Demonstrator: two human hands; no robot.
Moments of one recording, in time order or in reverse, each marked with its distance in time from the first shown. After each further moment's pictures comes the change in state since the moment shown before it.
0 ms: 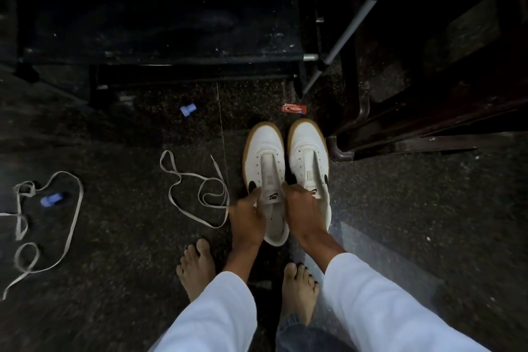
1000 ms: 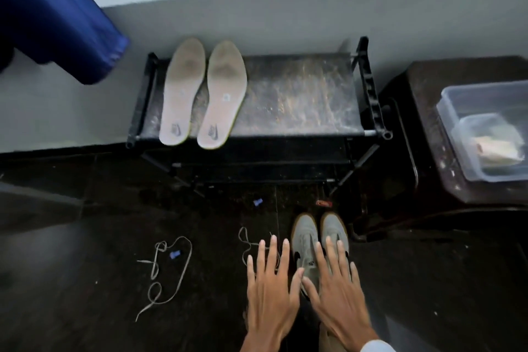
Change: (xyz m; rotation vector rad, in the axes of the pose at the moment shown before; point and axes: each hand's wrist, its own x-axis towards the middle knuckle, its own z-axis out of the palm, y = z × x) left_hand -0.143 0.185 -0.270 0.545 0.030 0.241; right_hand -0.196 -0.136 -0.205 -0.208 0.151 -0.087
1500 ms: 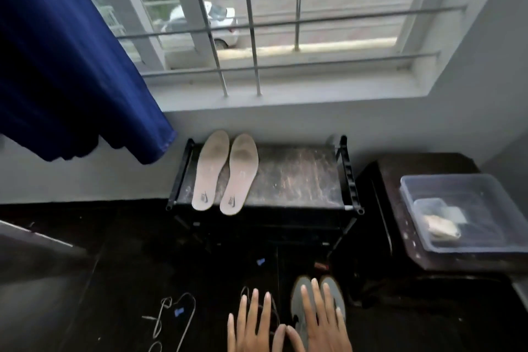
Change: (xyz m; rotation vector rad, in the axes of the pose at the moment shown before) left_hand -0.030 0.006 -0.099 -0.046 0.209 -0.023; right_hand -0.037 -0.046 -0.105 0.024 0.215 -0.133
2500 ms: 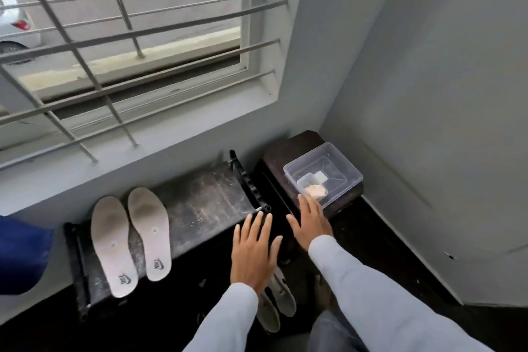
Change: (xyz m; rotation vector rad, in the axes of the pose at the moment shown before) left_hand 0.155 0.155 -0.156 -0.069 -0.187 0.685; right_hand 0.083 0.058 -0.224 0.151 0.151 0.643
